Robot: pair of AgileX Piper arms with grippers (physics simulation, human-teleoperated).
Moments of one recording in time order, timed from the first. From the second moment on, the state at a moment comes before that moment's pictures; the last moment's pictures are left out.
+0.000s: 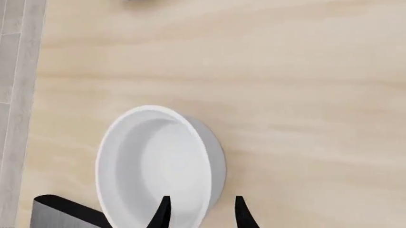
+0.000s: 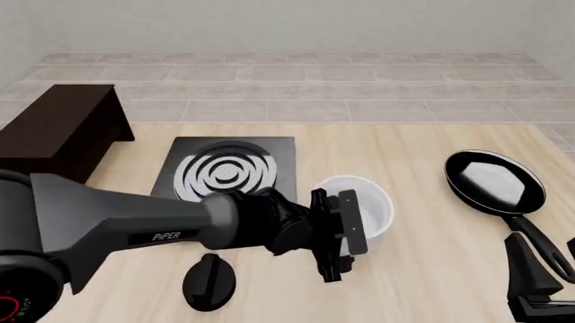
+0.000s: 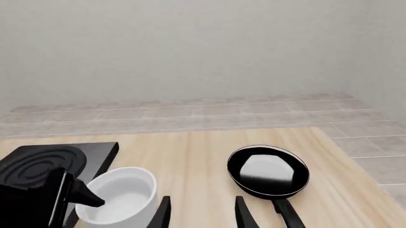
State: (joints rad) left arm -0.93 1.96 -1.21 0.19 0.65; right arm -0.02 0.00 0.00 0.00 0.04
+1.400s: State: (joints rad) left arm -0.89 1.88 -1.35 0.32 0.74; right arm -0.03 0.00 0.00 0.00 0.04
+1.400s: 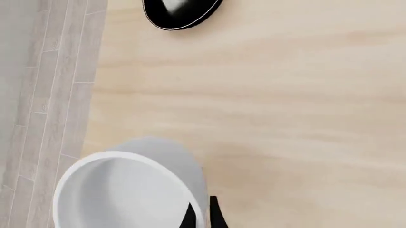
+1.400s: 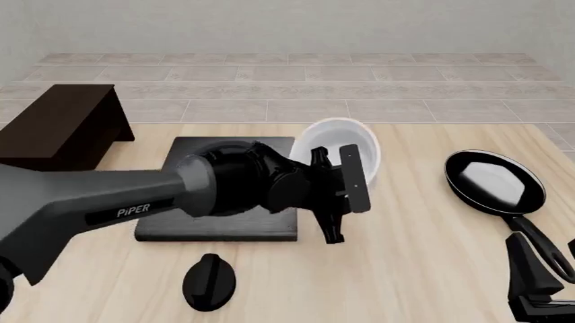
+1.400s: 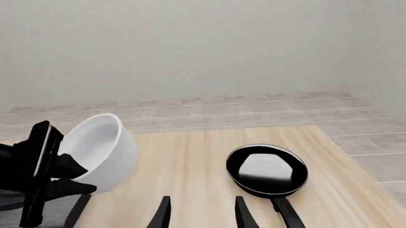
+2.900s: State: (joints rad) left arm -0.32 1.76 -1.65 0.61 0.77; right arm -0.03 0.00 0.00 0.00 0.04
